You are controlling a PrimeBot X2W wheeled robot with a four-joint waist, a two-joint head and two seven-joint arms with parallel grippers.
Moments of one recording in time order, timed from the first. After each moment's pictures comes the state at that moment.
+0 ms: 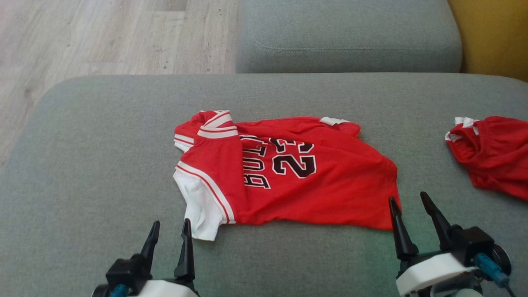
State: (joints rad) left arm 0.01 0.28 -0.55 0.18 -0.63 0.25 -0.23; right arm 0.11 -0.05 0.05 0.14 0.08 0.13 -0.13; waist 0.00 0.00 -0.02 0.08
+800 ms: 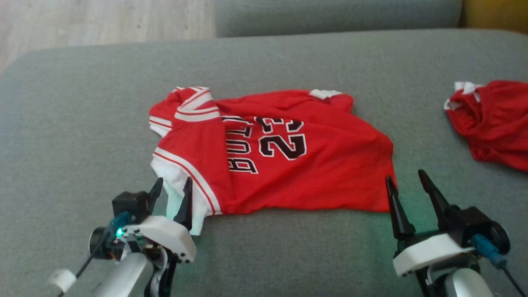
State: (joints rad) left arm -0.27 0.28 -0.59 0.37 -0.66 0.17 -0.04; right arm 0.04 -0.05 0.06 0.13 0.05 0.13 -0.12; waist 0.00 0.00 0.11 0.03
